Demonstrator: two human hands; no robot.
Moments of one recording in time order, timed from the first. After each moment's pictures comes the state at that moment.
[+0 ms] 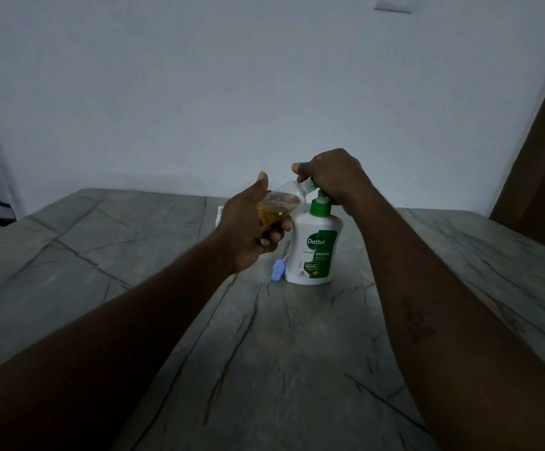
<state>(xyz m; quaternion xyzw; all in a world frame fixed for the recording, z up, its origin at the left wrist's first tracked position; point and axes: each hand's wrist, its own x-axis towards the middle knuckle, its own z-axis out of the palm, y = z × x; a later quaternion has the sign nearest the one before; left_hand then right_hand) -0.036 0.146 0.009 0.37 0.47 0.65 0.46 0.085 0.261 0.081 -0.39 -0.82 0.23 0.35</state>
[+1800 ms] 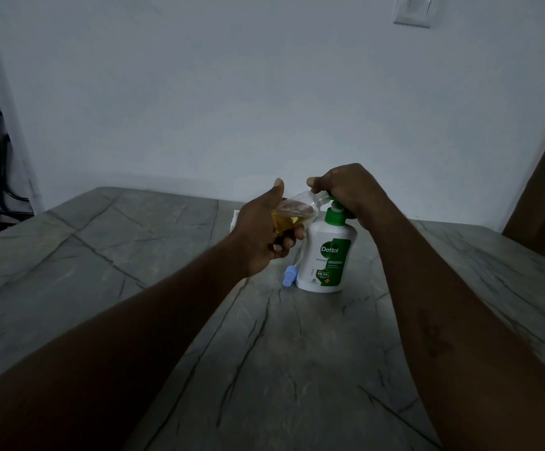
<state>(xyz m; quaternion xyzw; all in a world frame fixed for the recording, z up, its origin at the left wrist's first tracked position) -0.036 0.139 0.011 0.36 0.49 0.65 0.45 0.084 0.269 0.073 -0.38 -0.80 0.30 0.35</state>
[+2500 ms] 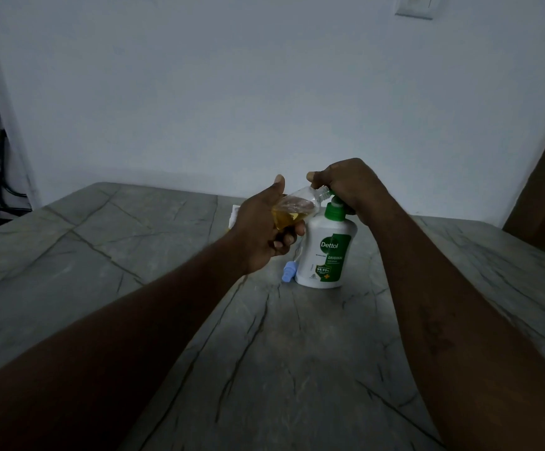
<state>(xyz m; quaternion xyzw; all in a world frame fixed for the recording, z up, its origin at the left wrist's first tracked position) -0.033 0.140 0.010 0.36 0.49 0.65 0.46 0.084 0.263 0.075 -0.39 -0.81 0.29 0.34</state>
